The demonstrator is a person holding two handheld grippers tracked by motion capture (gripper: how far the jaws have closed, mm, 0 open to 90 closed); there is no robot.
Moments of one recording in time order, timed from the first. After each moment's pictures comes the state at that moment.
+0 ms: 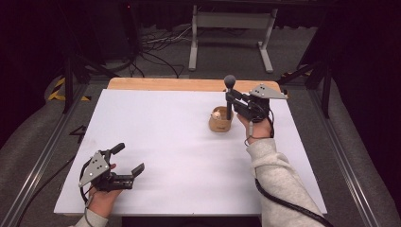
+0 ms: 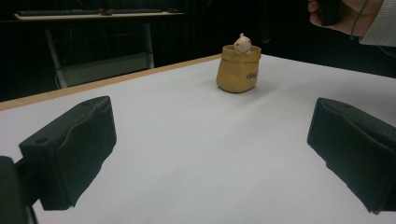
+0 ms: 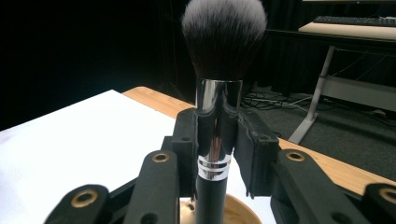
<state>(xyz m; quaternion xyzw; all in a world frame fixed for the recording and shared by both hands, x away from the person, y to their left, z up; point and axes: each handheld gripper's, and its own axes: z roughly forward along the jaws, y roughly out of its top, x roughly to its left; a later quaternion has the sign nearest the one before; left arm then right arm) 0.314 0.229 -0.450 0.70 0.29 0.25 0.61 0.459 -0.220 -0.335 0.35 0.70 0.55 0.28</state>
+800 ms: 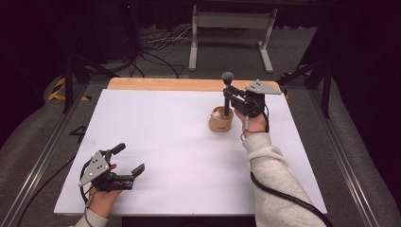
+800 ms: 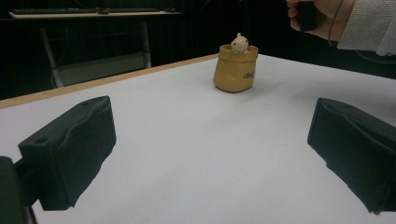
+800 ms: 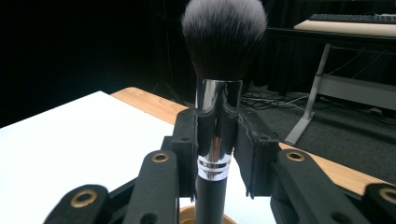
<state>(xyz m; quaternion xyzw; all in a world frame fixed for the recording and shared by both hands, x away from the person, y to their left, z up) 0.314 0.228 -0.451 0.70 0.28 0.24 0.61 0.484 -0.217 -0.346 0.35 0.70 0.55 0.28</state>
